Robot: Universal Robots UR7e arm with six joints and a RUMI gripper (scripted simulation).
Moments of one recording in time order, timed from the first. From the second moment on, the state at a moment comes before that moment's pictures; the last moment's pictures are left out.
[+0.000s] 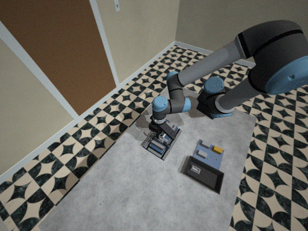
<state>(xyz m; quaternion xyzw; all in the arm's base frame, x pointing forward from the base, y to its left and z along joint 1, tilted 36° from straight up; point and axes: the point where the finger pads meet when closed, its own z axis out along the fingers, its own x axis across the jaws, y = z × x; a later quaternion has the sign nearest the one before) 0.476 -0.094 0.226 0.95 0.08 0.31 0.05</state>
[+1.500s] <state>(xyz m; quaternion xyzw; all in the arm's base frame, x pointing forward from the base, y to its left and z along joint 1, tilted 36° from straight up) 0.469 -0.080 0.231 0.95 0.08 0.31 0.04</state>
